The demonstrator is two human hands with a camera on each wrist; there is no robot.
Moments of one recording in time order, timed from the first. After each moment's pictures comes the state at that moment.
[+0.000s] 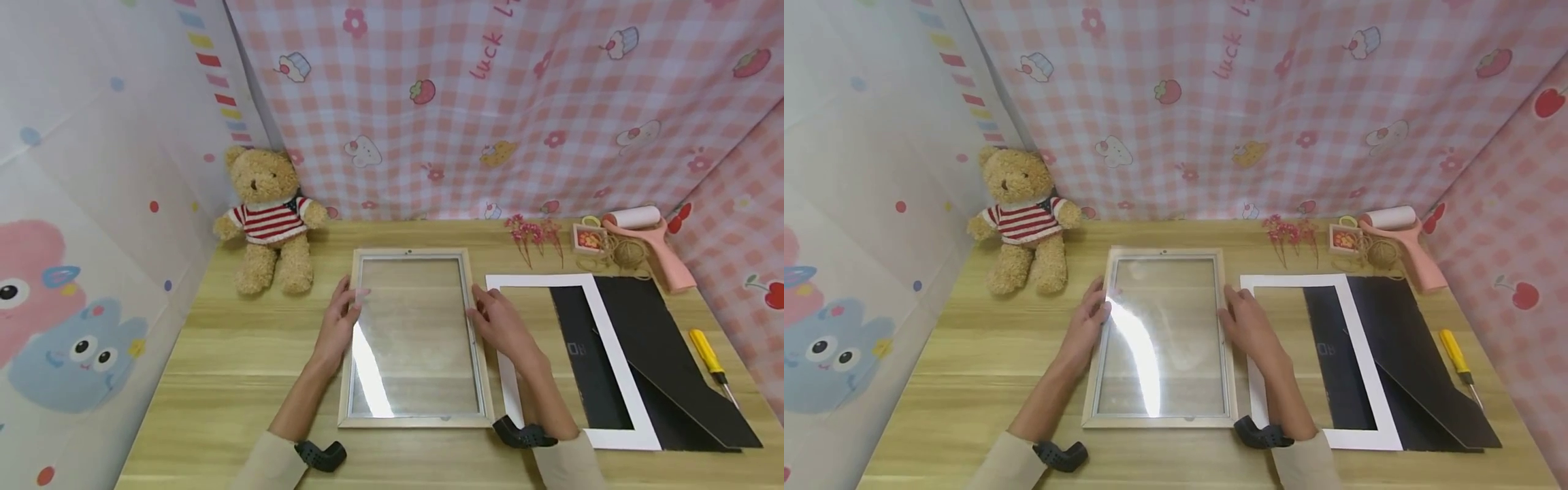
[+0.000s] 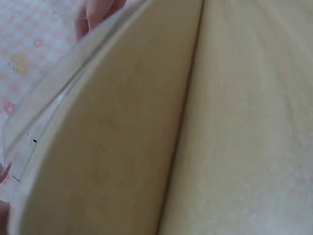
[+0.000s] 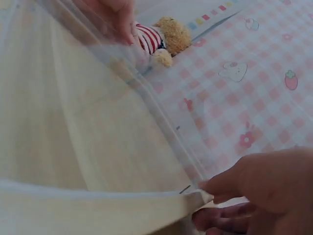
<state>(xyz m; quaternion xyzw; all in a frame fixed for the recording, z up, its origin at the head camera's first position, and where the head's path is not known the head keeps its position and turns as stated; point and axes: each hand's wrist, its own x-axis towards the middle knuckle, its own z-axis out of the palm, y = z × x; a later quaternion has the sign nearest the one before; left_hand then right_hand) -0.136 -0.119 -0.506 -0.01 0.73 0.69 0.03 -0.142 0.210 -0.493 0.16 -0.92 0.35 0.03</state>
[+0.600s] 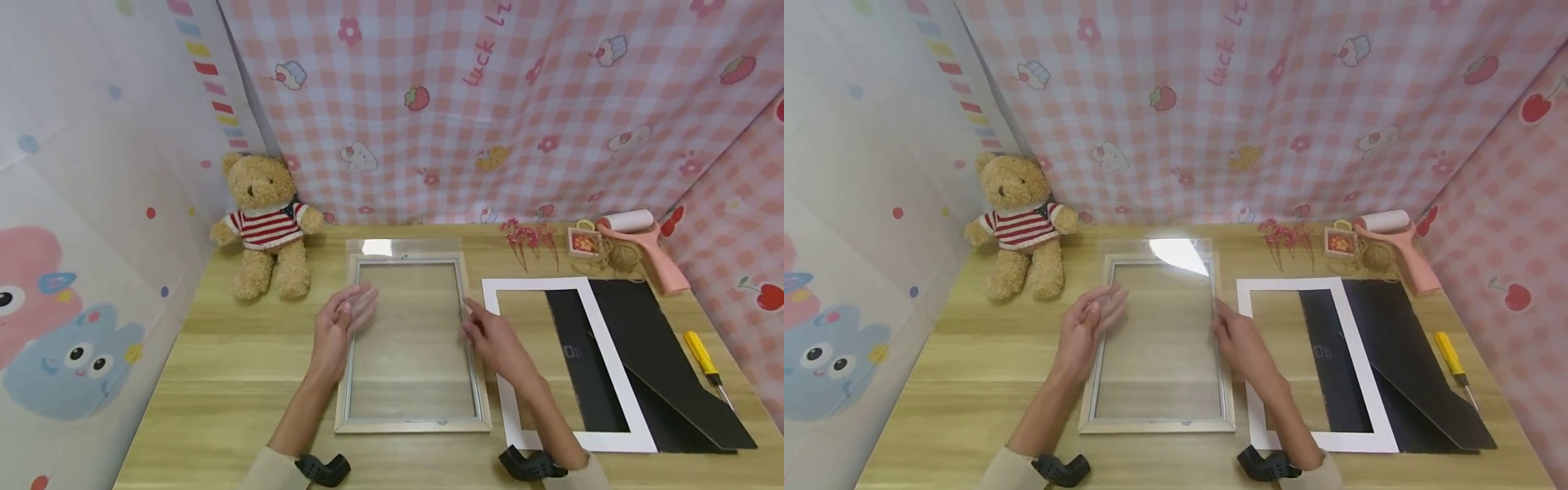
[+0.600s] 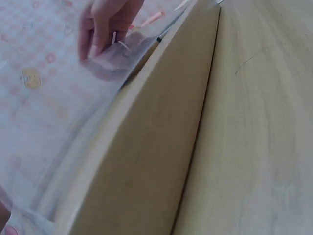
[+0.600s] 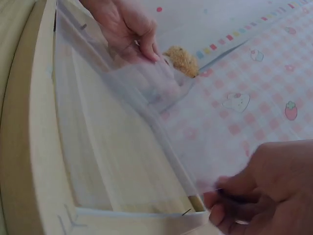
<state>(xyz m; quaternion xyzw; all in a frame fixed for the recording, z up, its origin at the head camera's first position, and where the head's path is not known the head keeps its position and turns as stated) -0.125 -0.103 -0.487 0.00 0.53 0.85 0.00 -0.110 0.196 -0.462 0.12 -0.90 0.42 -0.01</state>
